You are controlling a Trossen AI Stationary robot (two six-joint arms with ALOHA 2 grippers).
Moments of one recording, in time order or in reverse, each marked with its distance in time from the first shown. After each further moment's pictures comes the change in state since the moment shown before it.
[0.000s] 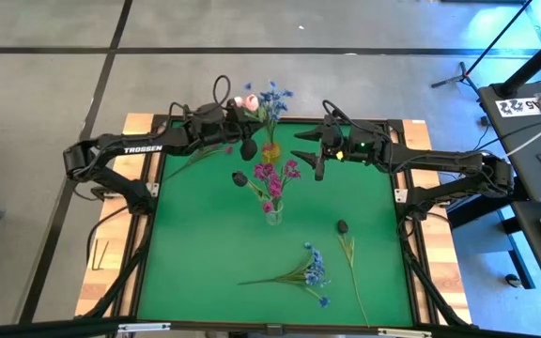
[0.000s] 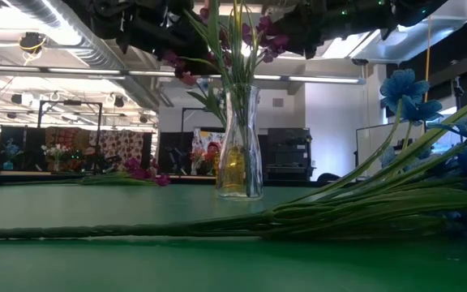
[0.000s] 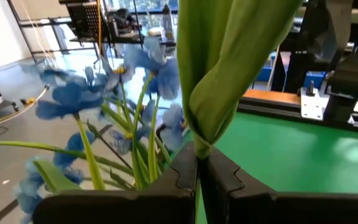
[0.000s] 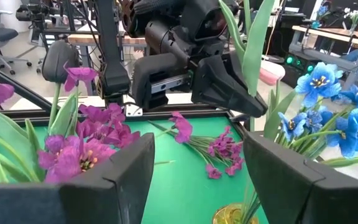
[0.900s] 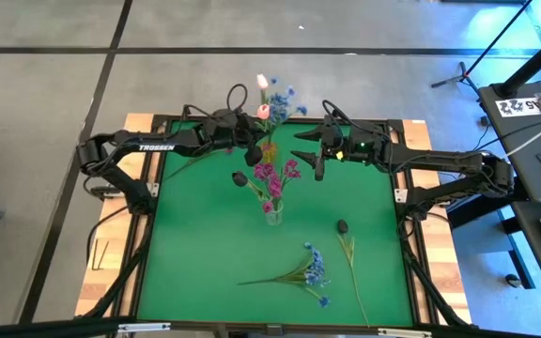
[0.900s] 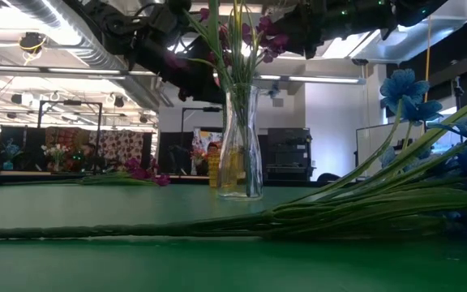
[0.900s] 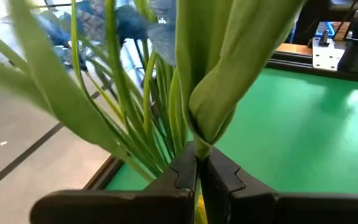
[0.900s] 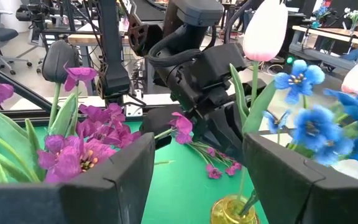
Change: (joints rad) left arm 0.003 0.123 -0.001 -0.046 0.000 -0.003; right arm 0.000 0.000 0.000 0.000 0.000 0.000
